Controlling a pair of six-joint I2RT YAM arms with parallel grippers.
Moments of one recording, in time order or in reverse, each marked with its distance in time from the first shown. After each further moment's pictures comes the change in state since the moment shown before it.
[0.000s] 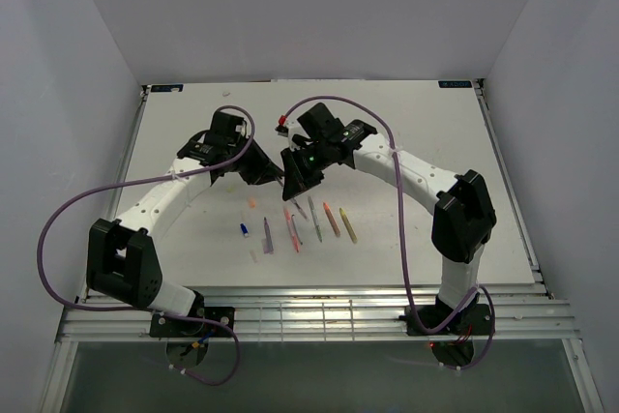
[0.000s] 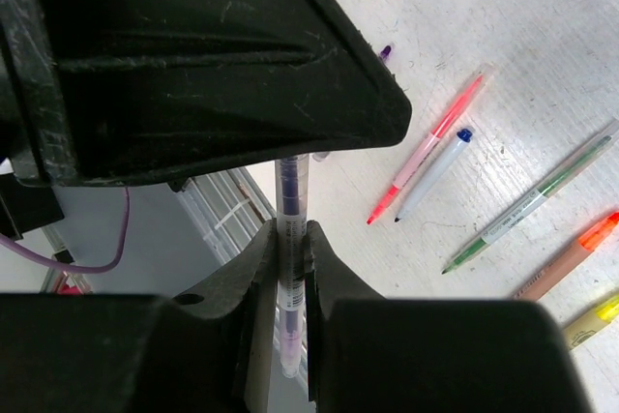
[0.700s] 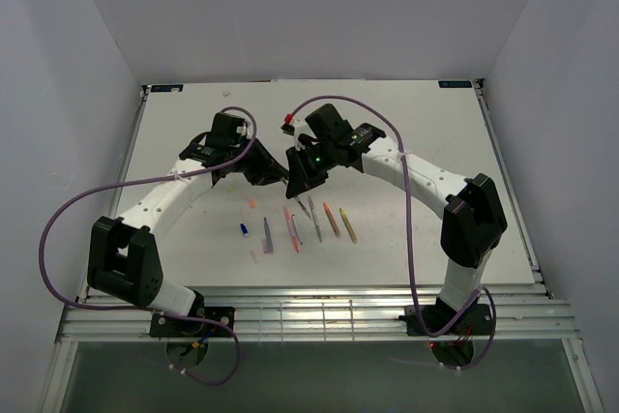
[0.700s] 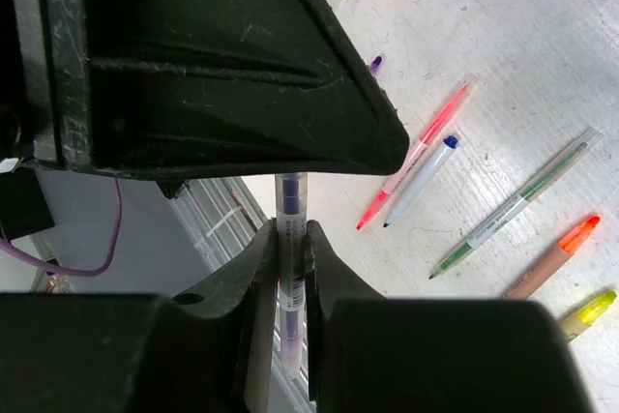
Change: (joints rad) left arm -0.001 0.006 -0.030 0.069 0.091 -0.027; right arm -0.019 -0.057 -0.082 0.077 0.002 -0.009
